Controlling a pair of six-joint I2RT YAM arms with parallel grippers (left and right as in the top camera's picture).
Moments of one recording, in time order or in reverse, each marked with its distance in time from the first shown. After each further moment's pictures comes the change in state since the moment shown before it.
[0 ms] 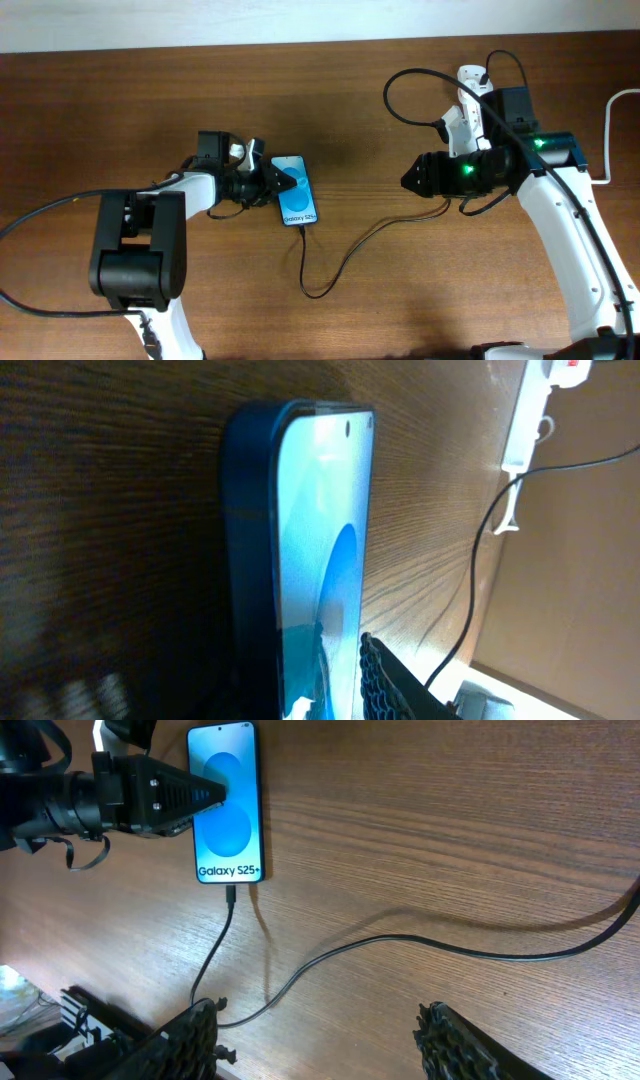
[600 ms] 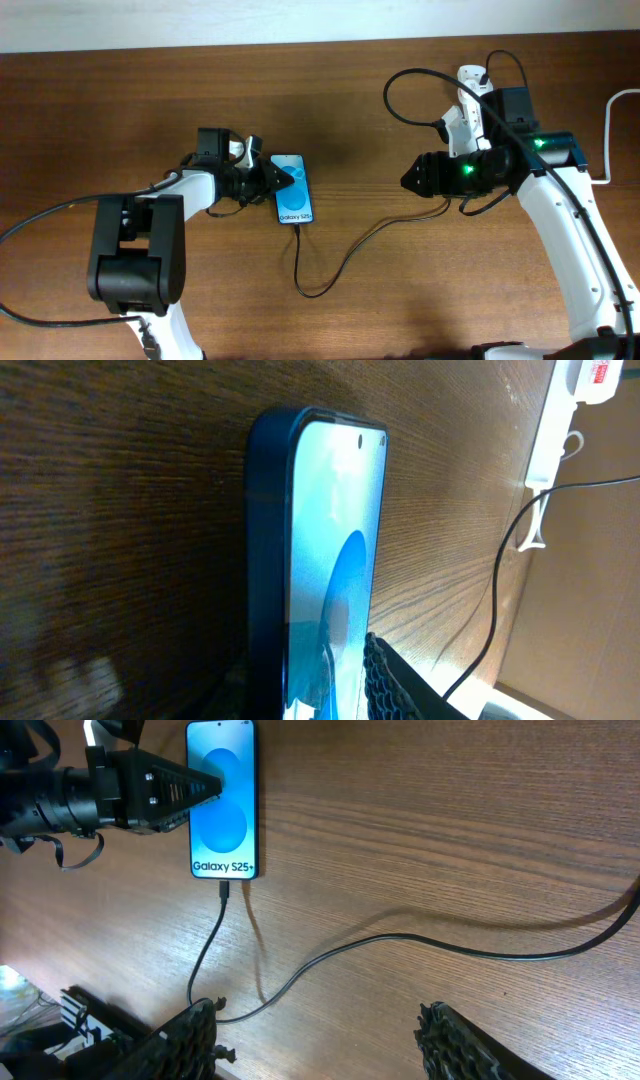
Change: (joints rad) left arm -0.003 -0.022 0.012 -0.027 -0.081 0.002; right arm 0.000 0.000 0.000 0.000 0.000 0.000
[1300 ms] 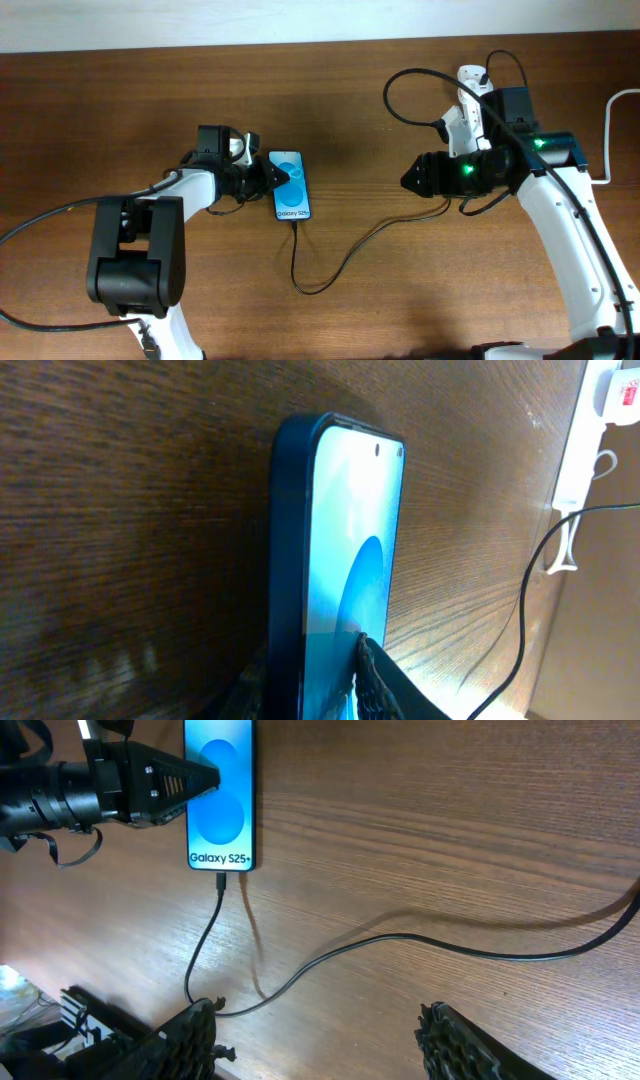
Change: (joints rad) left arm -0.005 -0.011 0.009 -0.009 -0.085 0.001; right arm 0.000 0.000 0.000 0.000 0.000 0.000
